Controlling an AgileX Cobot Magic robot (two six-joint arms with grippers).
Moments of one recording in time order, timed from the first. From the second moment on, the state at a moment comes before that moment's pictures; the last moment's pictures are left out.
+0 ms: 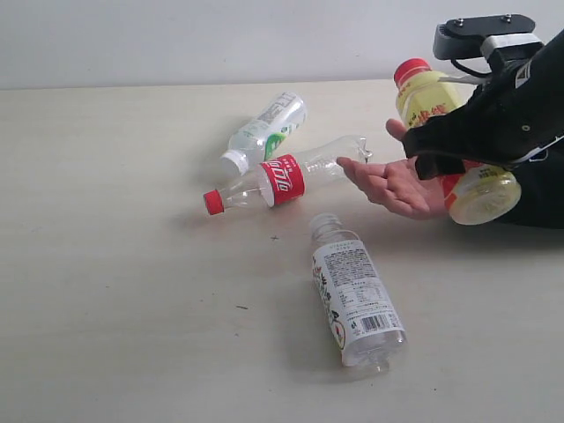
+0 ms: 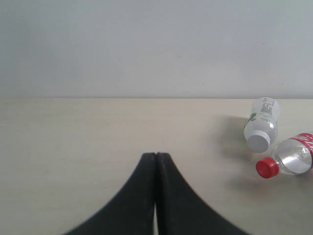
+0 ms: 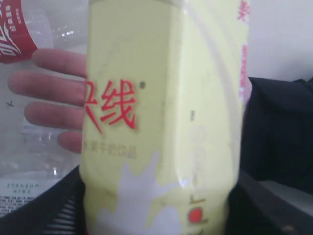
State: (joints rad) left arm 0.00 0.01 0.00 0.07 0.20 -0.11; right arm 0.32 1.50 -0.94 0.04 0.62 0.09
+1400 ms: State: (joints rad) left arm 0.00 0.01 0.00 0.07 0.20 -0.11; right arm 0.32 1.71 -1.04 0.05 0.64 0.10
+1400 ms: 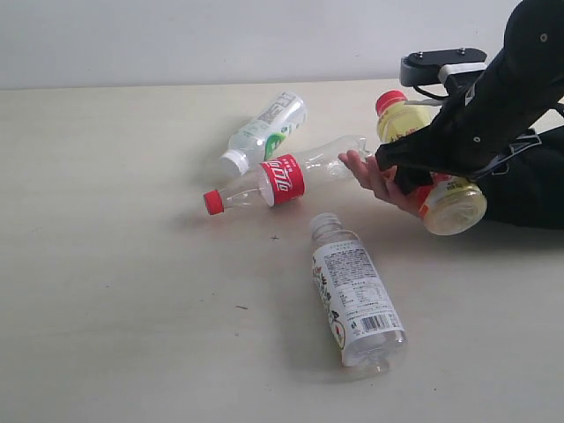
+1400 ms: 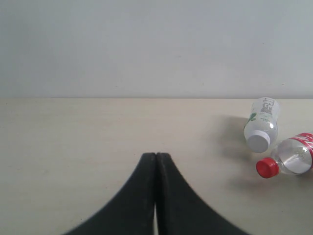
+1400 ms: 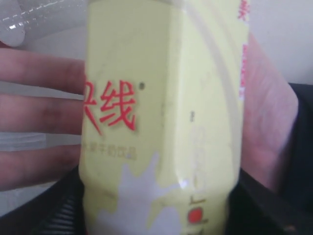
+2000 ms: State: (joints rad) left arm 0.00 0.01 0.00 0.07 0.20 -0.11; right arm 0.32 1.71 -1.04 0.05 0.63 0.10
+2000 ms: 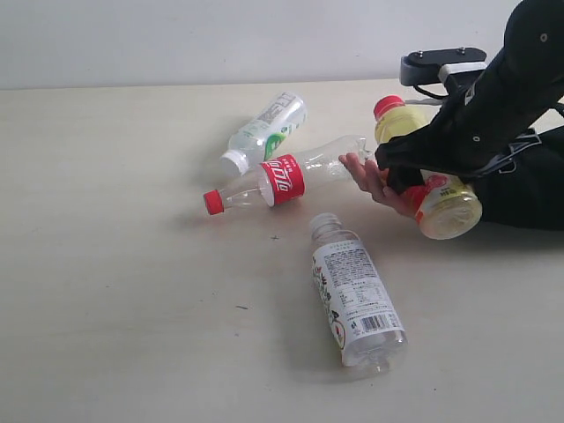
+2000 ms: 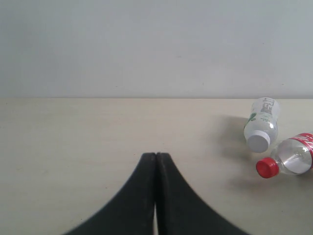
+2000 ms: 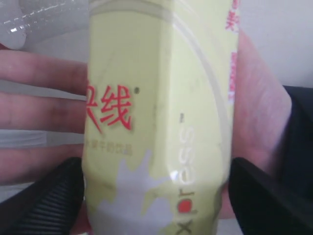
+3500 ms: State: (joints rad) left arm 0.00 0.01 0.00 0.07 0.20 -0.11; right arm 0.32 1.09 -0.95 0.03 0.59 0.08
